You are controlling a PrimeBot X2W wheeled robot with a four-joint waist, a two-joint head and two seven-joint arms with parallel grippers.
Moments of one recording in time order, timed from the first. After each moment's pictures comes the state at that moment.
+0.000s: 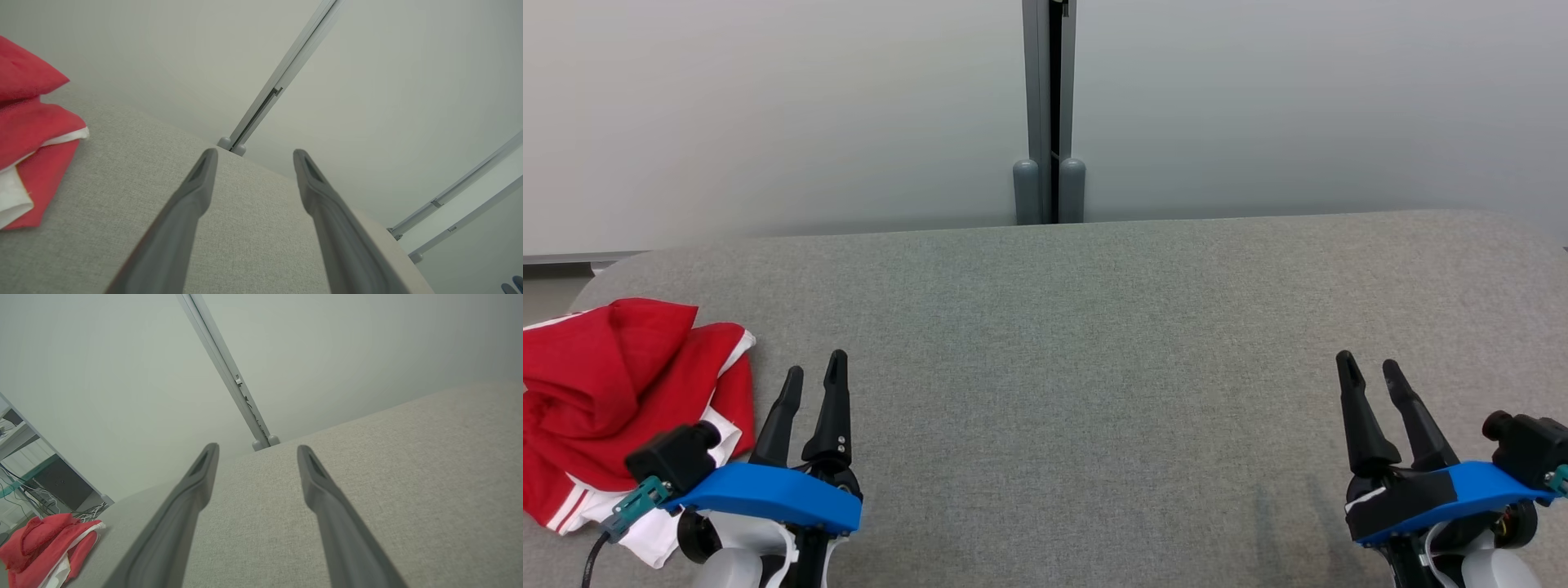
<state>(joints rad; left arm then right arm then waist) -0.16 0.17 -0.18 0.30 -0.83 -0.13 -0.13 -0.10 -0.09 -0.01 0.17 0.55 0.13 -0.08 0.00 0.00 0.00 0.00</state>
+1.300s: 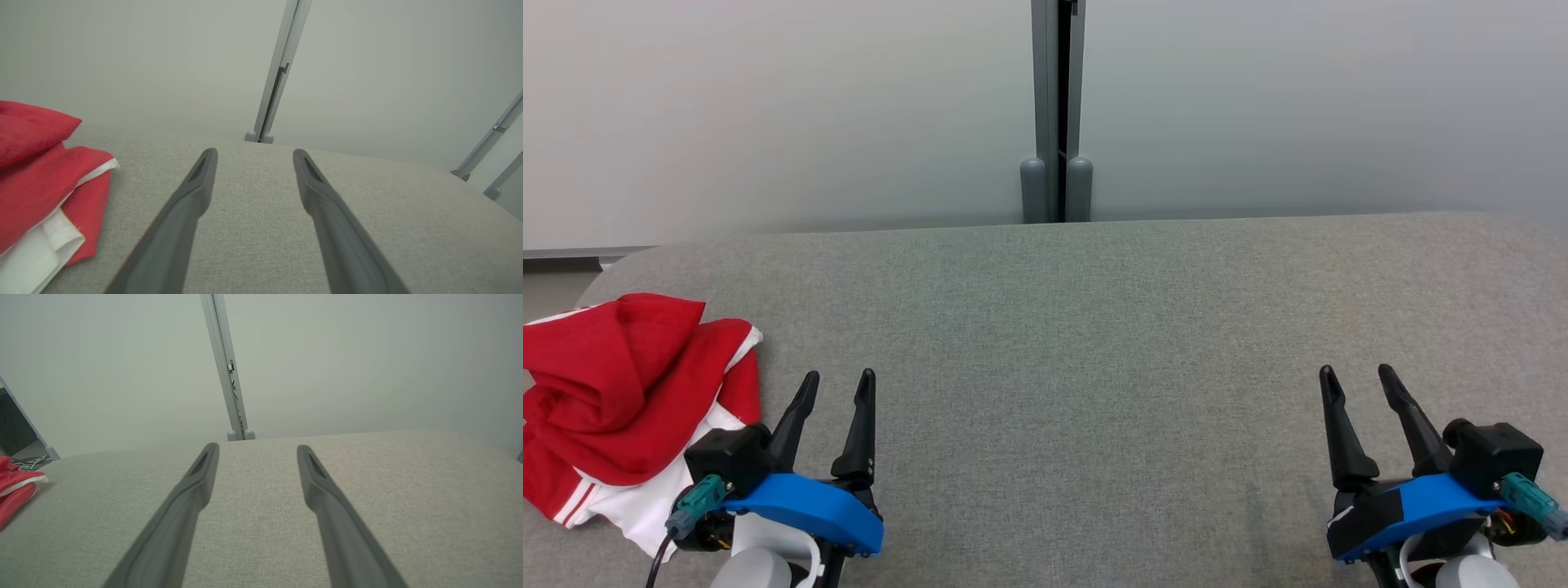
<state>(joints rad) -0.20 0.19 -0.27 0.43 -0.52 -0.12 -0.22 -0.09 -0.06 -0.03 0.19 0.22 0.13 -0.13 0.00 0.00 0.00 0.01</state>
